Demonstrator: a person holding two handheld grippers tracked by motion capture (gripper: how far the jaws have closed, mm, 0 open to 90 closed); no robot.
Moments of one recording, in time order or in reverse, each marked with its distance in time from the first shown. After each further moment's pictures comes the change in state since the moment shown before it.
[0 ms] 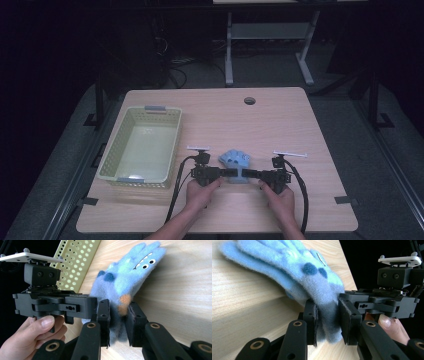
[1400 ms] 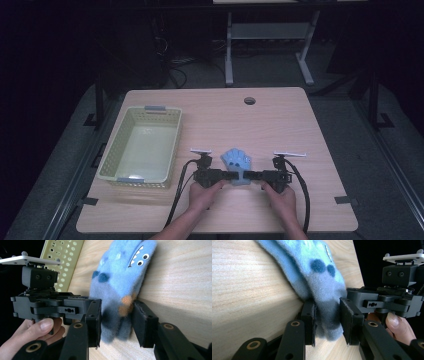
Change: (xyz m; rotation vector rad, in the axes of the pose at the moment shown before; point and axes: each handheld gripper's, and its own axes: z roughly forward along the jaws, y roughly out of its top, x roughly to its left) left arm 0.015 -0.006 0.015 0.035 0.036 -0.088; right arm -0.019 0.002 0.004 0.060 -0.028 0.076
